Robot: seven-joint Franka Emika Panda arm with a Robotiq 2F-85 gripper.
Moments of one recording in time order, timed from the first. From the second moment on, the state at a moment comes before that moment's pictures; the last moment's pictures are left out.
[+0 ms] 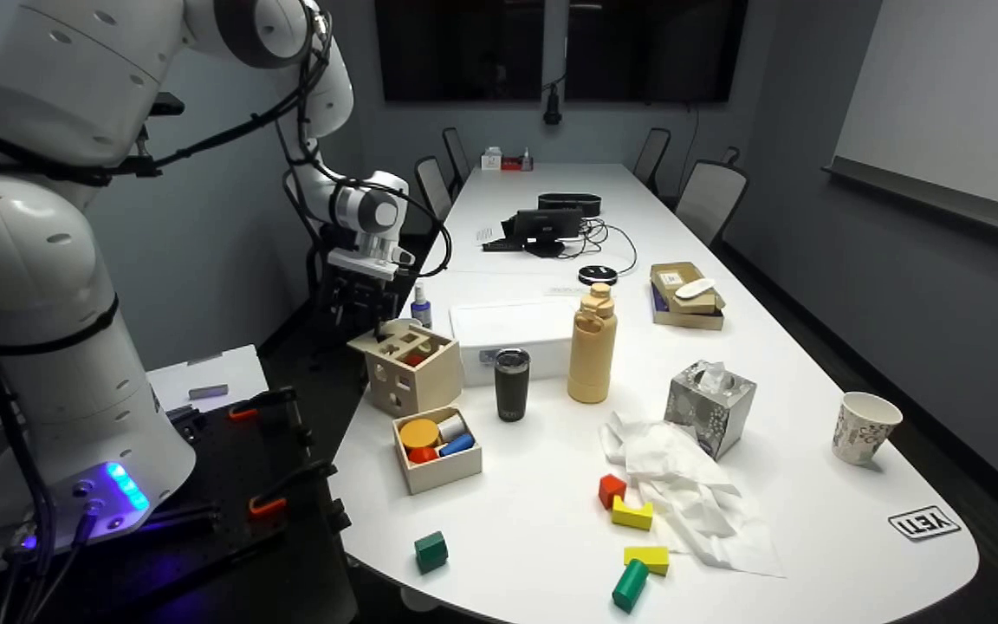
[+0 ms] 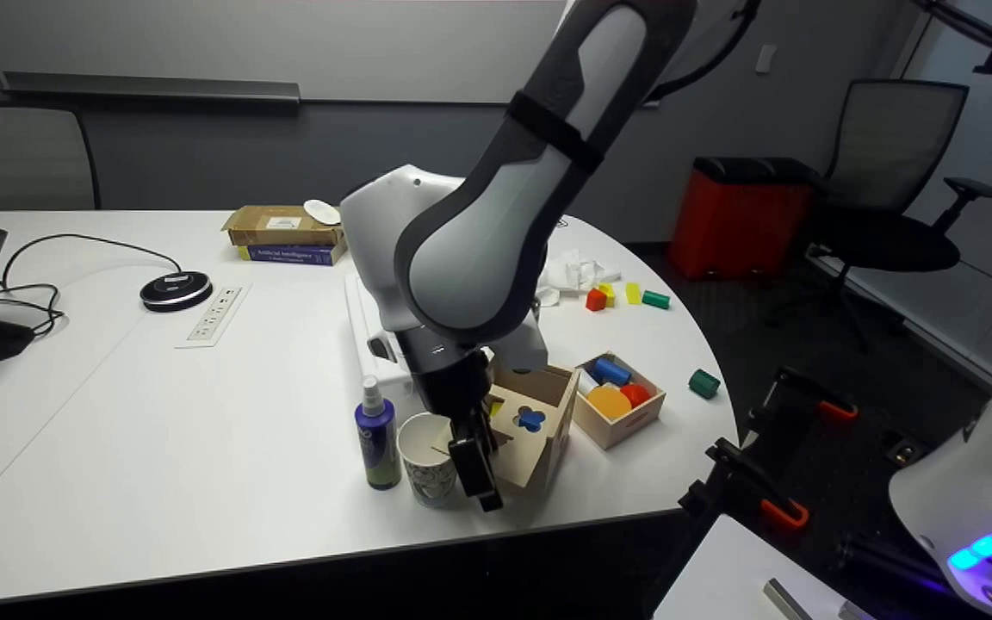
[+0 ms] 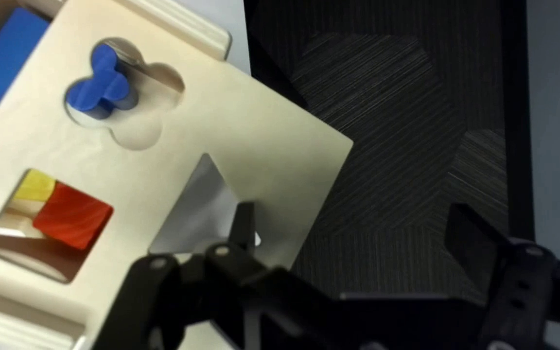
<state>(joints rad) 0.23 0.64 0.33 -2.05 -0.09 2.29 -0.29</state>
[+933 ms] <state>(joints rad) 0.23 0.64 0.36 -2.03 -0.05 2.29 -0.33</state>
